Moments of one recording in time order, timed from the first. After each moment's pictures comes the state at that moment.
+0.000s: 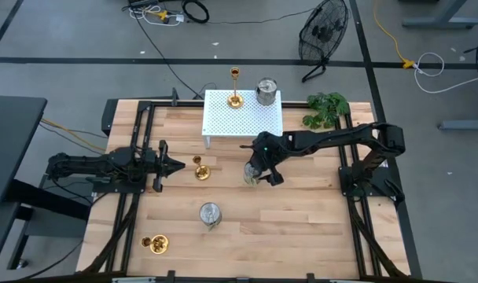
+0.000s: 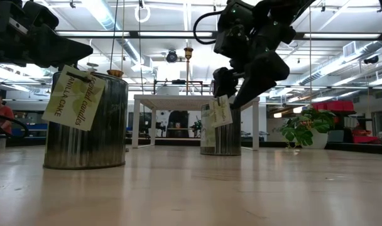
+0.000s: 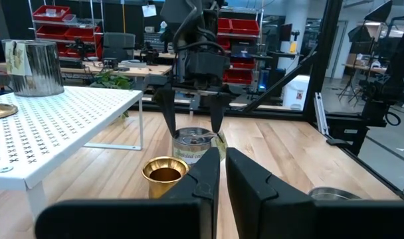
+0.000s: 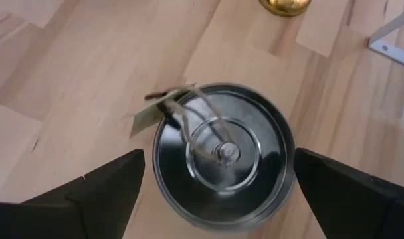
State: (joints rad) left arm -0.04 0.01 0.01 0.05 -0.08 -0.08; right arm -0.12 1.66 1.08 -0.42 -0.20 -0.52
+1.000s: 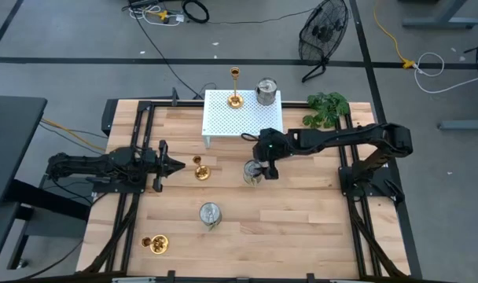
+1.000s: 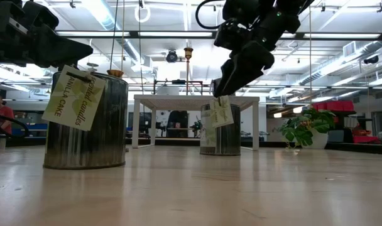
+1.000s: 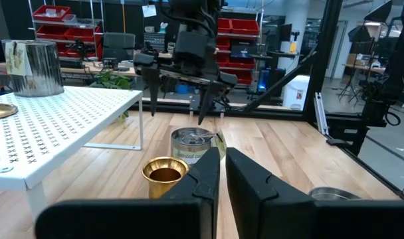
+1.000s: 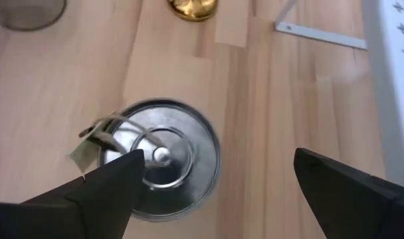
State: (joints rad) left arm -0.04 0.01 0.01 0.05 -0.09 -0.08; right arm -0.12 1.59 1.08 -0.40 -0.01 -0.27
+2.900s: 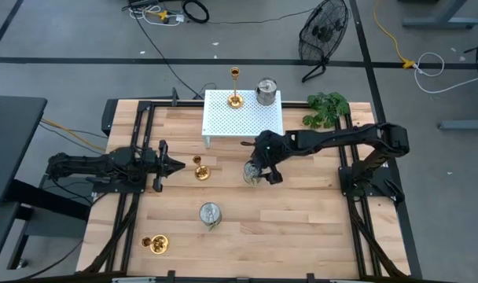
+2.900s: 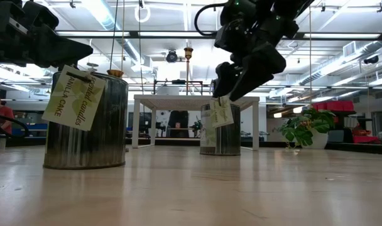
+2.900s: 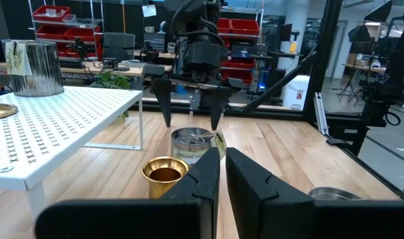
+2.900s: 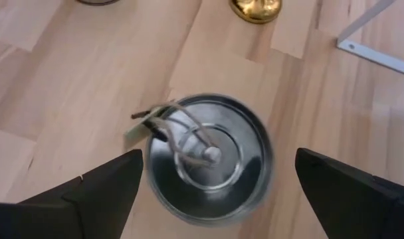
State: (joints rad) left arm -0.04 0.01 0.01 0.05 -0.08 -0.08; right arm -0.12 1.62 1.08 -0.41 -0.15 -0.44
